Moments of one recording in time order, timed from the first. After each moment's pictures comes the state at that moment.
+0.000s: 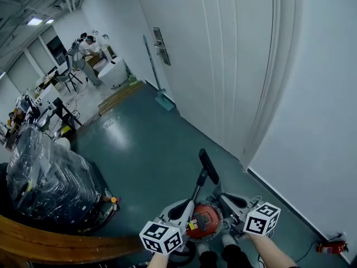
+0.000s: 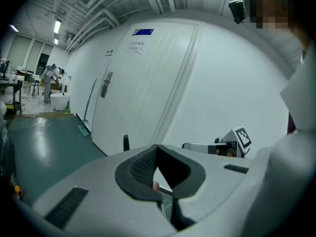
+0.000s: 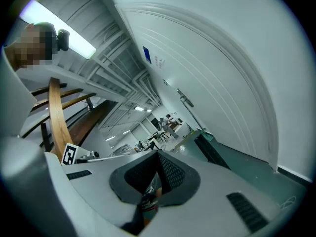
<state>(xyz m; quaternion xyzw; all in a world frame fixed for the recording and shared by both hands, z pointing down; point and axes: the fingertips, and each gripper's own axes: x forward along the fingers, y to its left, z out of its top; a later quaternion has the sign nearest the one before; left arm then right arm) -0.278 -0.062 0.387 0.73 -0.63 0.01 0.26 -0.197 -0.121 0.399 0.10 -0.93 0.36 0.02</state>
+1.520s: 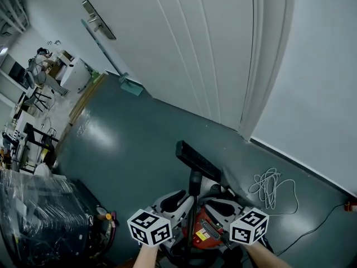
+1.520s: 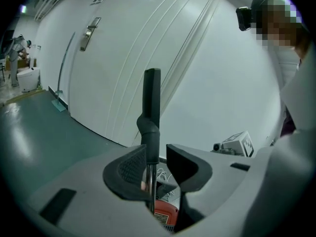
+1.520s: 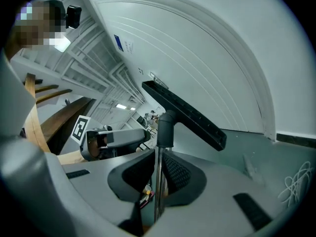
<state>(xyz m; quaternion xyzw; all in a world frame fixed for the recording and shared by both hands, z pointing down) -0.335 -0.165 0.635 0.80 -0.48 0.12 0.35 -0.279 -0.144 0.658 0.17 -0.89 0.42 0.04</state>
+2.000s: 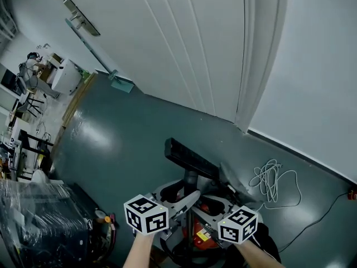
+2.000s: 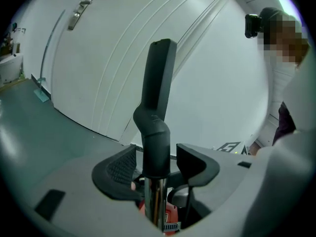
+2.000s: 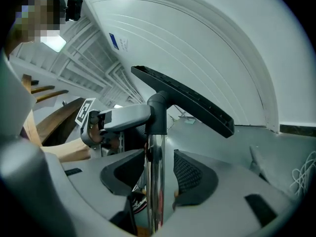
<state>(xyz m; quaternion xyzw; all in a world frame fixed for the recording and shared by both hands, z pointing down) -0.321 -0.199 0.670 0.82 -0.39 0.14 0.39 -0.314 -0.146 0.700 0.17 -0.88 0.44 0.04</state>
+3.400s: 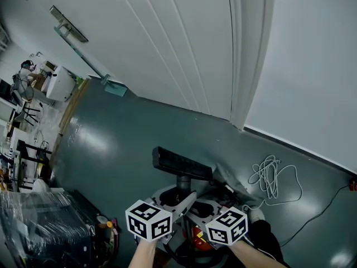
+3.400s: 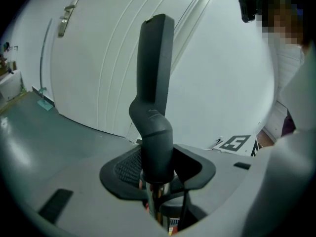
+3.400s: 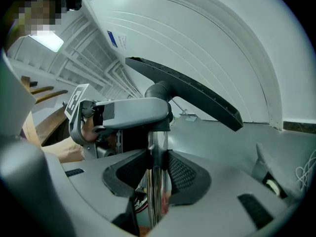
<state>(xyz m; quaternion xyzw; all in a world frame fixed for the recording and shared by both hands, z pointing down) -0.311 -0.203 0.682 0.81 -0.40 0.21 0.37 -0.332 -0.145 0.704 0.16 -0.88 0.44 0.05</state>
